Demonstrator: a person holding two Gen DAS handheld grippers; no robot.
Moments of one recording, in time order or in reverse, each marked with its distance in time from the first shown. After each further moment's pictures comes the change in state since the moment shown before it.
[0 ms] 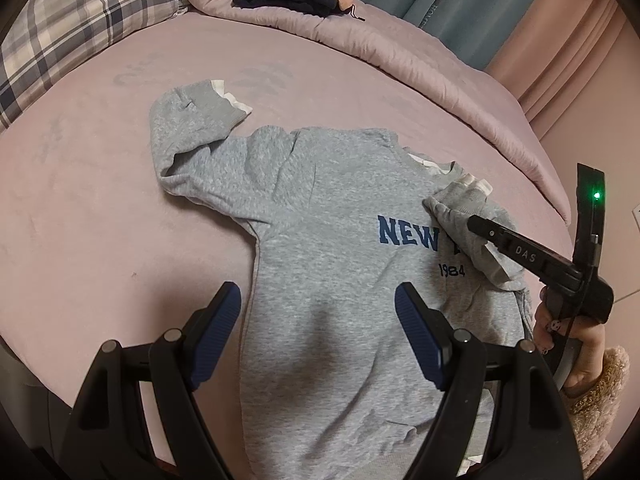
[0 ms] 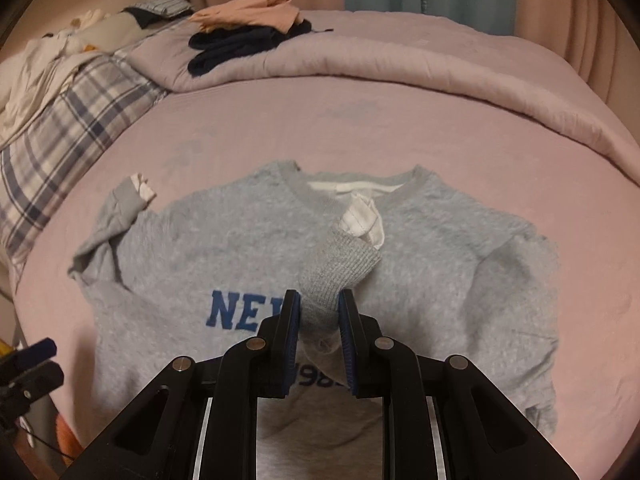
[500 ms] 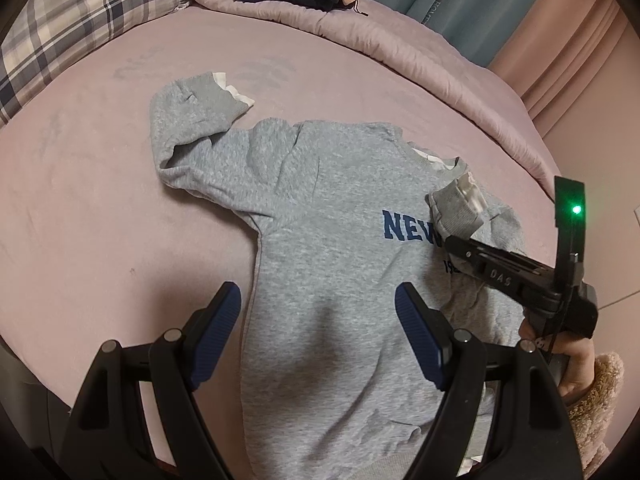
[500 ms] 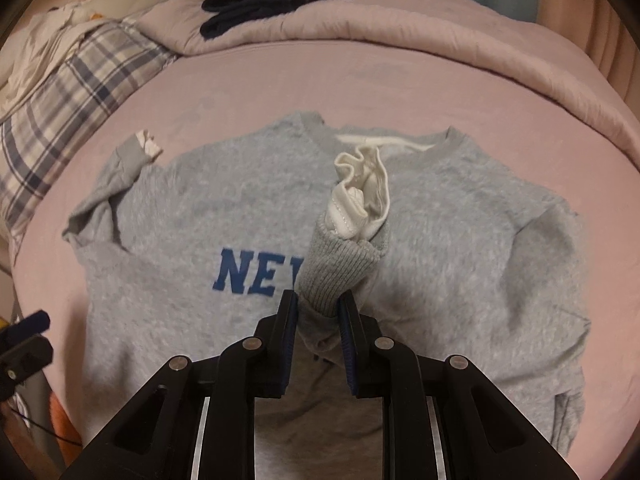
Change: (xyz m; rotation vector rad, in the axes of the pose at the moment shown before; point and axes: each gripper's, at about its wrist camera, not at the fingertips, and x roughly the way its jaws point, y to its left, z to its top) left arm 0.005 0.001 -0.002 -0.006 0.014 0.007; right arm 0.028 0.019 -0.017 -0.046 0.102 0.017
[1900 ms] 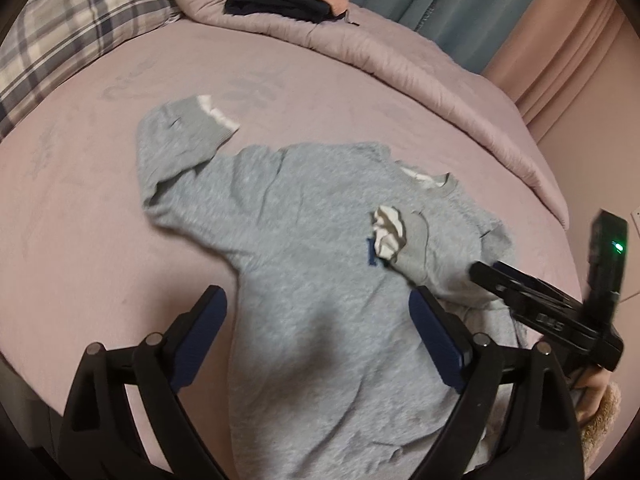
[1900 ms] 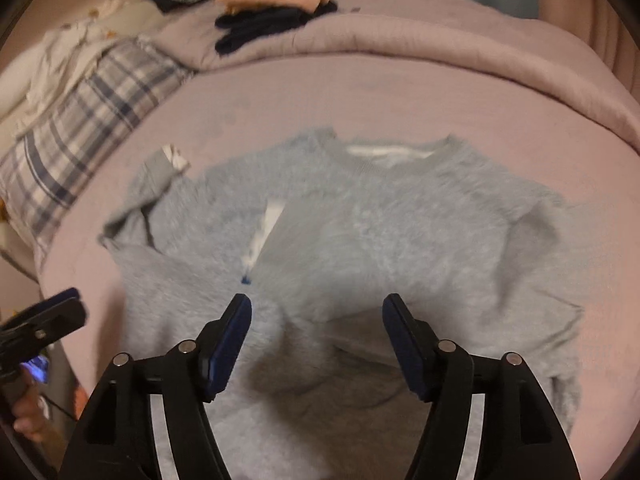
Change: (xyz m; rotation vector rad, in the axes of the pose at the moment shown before) left arm 0.001 -0.013 0.026 0.015 -0.034 -0.015; right arm -0.038 -0.015 -0.006 0.046 -0.060 0.100
